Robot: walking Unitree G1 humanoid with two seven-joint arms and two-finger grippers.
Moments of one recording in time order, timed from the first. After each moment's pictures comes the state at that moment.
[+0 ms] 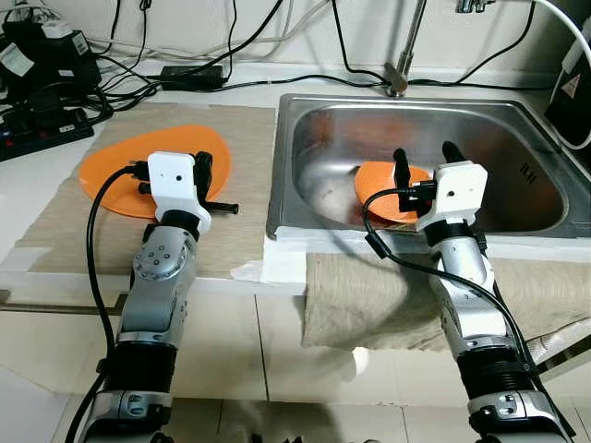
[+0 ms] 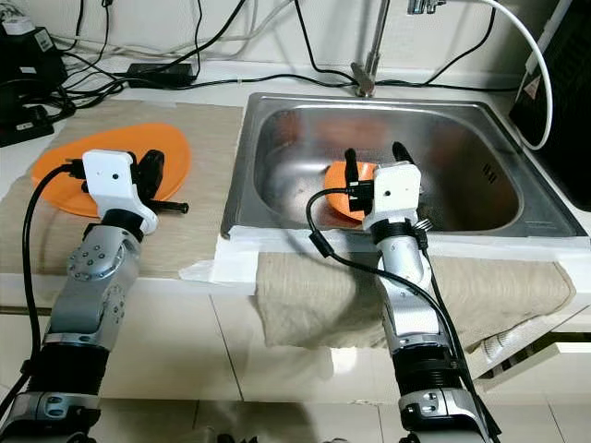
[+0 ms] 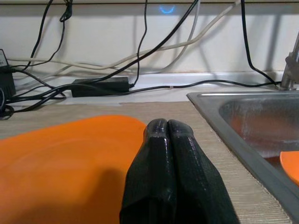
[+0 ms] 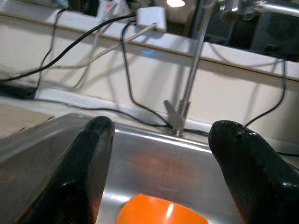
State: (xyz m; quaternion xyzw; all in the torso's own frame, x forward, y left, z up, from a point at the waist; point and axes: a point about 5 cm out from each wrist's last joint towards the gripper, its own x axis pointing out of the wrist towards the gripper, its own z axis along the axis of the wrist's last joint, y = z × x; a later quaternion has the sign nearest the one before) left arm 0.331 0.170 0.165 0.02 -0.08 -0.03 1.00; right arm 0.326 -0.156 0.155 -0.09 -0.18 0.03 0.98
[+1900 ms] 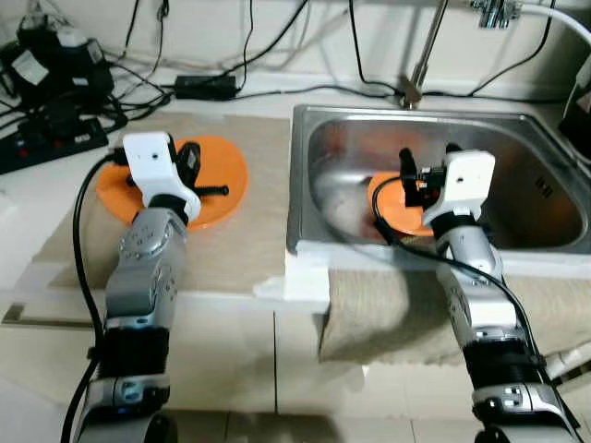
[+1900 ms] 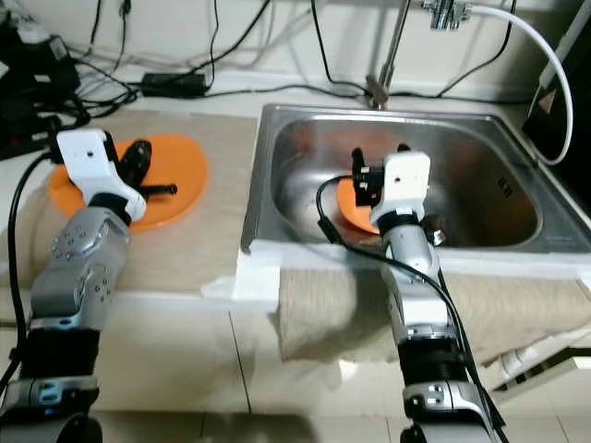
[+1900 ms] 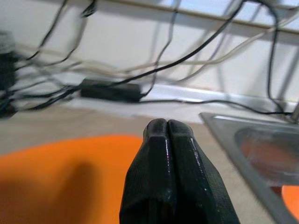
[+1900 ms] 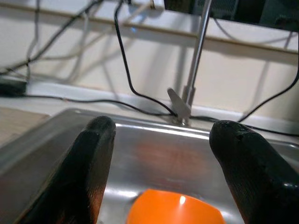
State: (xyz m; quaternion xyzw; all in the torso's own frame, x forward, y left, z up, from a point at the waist) left arm 0.338 0.170 0.192 -0.05 -0.07 -0.03 1.00; right arm 0.335 -0.172 0.159 -0.06 -0.12 0.01 0.99
